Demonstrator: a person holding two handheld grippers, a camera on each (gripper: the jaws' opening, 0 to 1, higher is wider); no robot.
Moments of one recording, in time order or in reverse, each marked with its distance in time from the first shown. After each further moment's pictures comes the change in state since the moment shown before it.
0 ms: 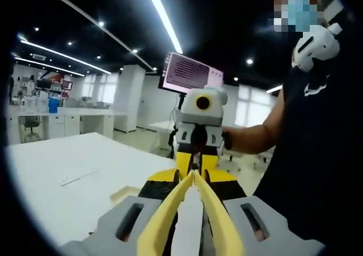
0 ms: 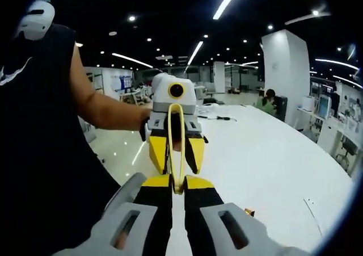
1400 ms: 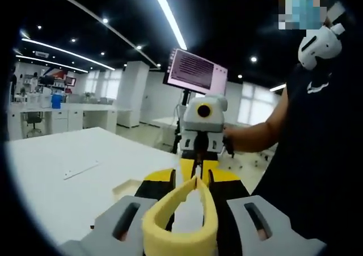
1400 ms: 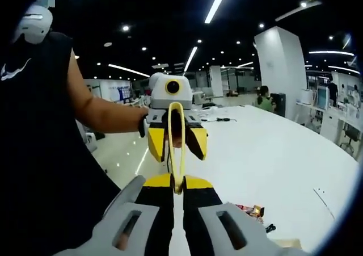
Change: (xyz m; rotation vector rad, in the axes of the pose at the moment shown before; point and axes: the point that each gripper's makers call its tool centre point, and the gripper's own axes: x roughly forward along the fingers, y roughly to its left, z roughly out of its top) left arm -0.009 0.005 -0.017 -0.031 0.053 0.004; right arm 0.012 0.003 -0.023 0.043 -0.040 0.025
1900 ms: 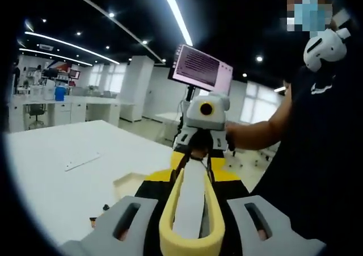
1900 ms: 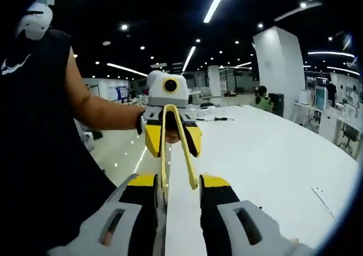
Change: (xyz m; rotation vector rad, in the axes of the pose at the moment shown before) left arm -0.005 0.006 -0.007 -0.039 0.032 0.019; right arm -0.005 -0.008 -0.004 0.009 -0.019 -0.018
